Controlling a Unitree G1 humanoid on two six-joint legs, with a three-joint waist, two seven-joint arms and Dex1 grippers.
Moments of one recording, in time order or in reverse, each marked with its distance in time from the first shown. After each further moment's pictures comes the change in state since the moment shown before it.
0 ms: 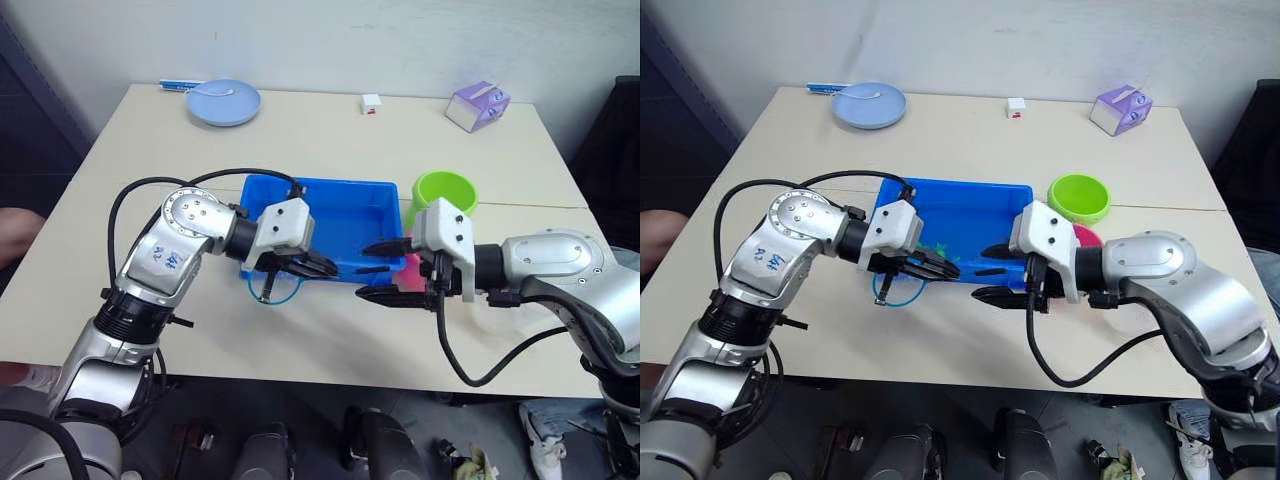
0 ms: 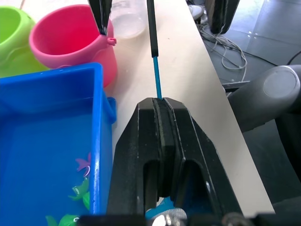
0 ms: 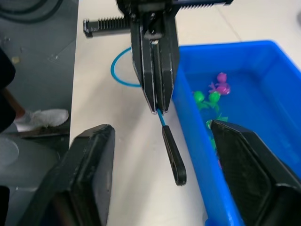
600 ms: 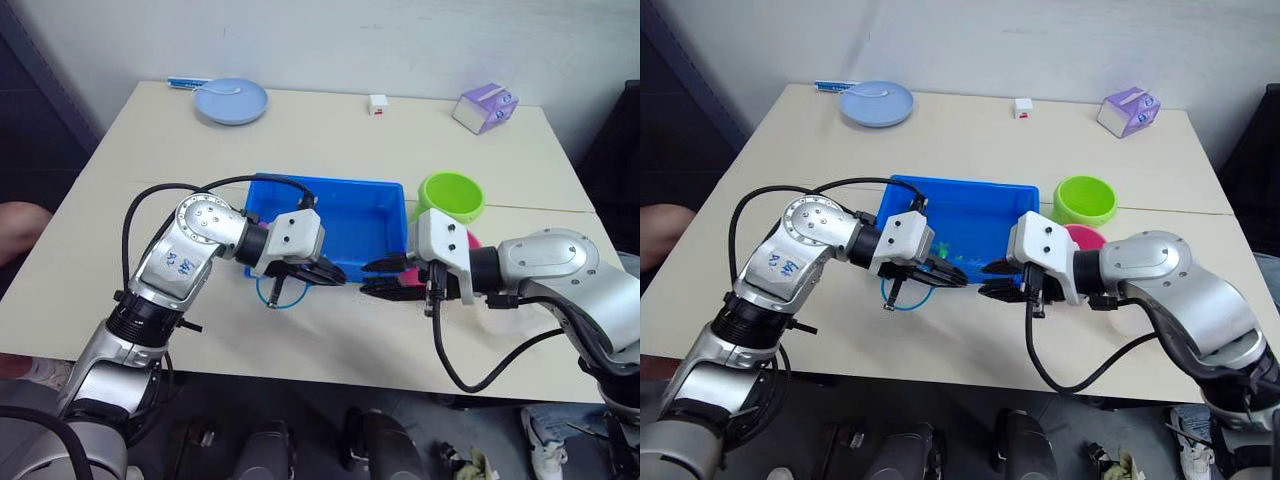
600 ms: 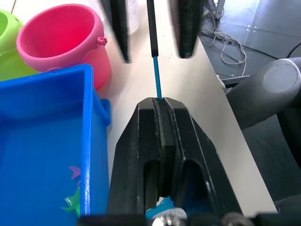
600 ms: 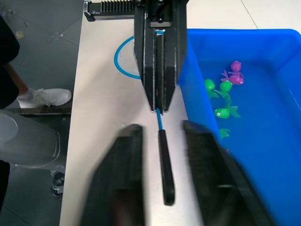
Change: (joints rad) left arm 0.025 -0.031 -0.020 0.001 0.037 -0.040 0.015; right arm -0.001 -0.008 0.023 0.010 -0.087 -0.021 0.073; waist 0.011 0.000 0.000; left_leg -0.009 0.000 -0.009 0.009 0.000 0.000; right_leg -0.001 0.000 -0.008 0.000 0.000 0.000
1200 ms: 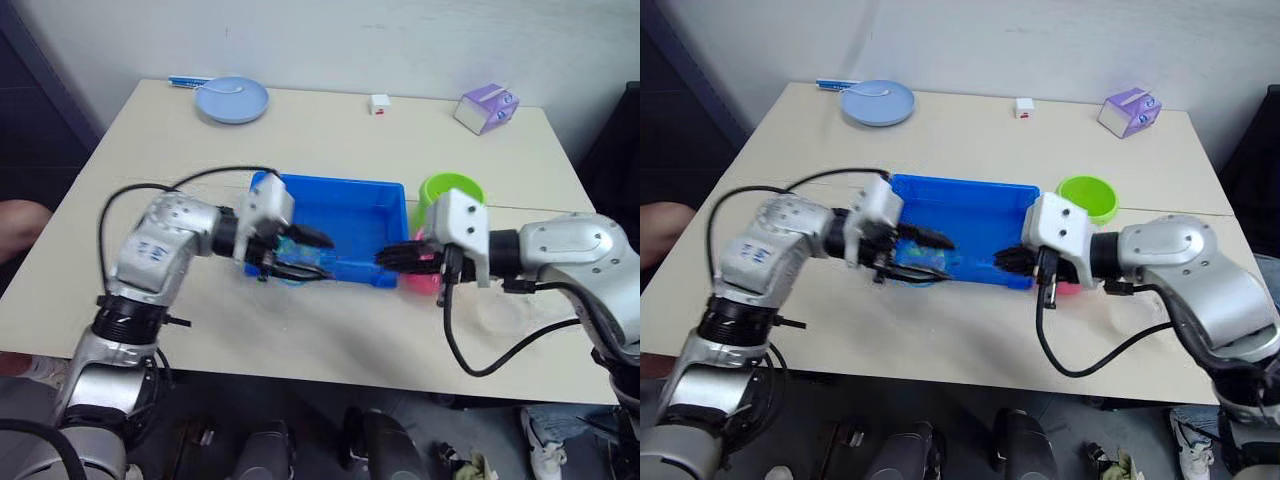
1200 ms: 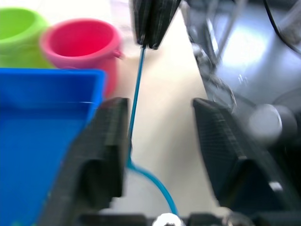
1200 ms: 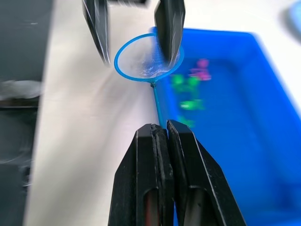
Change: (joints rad) left arm 0.042 0.042 0.257 0.023 -0.201 0.215 0.062; right arm -0.029 -0.056 -0.095 0.040 -0.070 -0.046 -0.015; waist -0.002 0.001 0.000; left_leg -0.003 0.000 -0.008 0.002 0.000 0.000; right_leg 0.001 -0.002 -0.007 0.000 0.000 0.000
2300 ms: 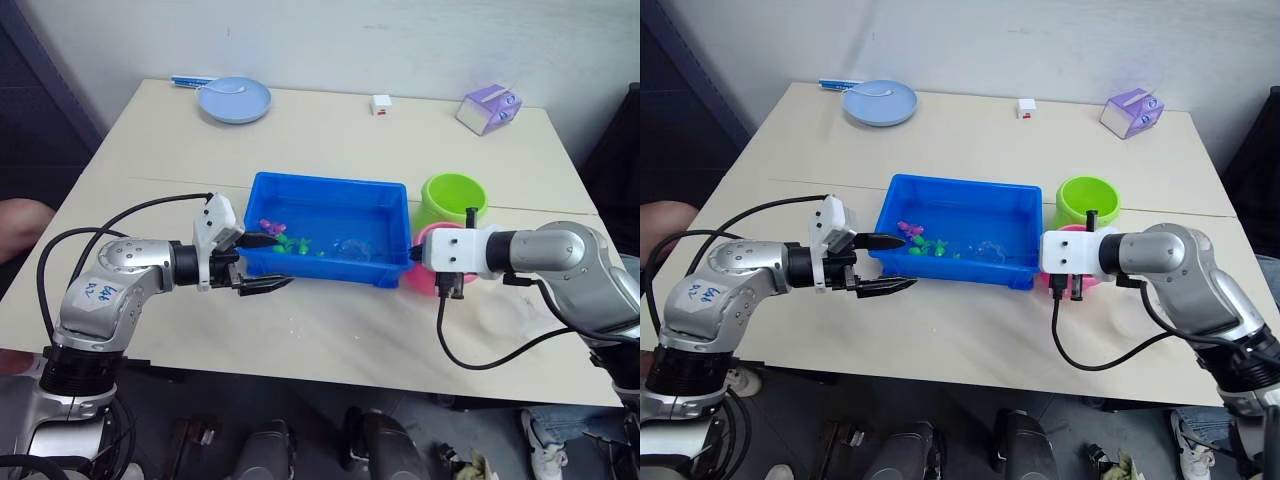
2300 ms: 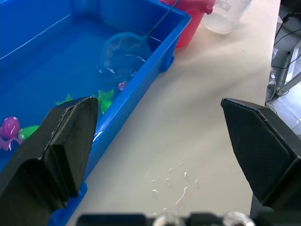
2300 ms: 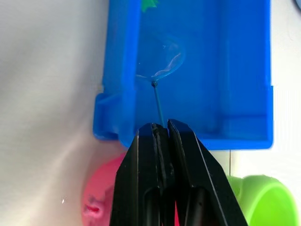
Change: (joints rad) left arm 0.246 0.083 0.074 -0.191 -0.037 0.165 0.253; right arm 0.034 -0.012 0.207 0.325 -0.540 -0.555 0.044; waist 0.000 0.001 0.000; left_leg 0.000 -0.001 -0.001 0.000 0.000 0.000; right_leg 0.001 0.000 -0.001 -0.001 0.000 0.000
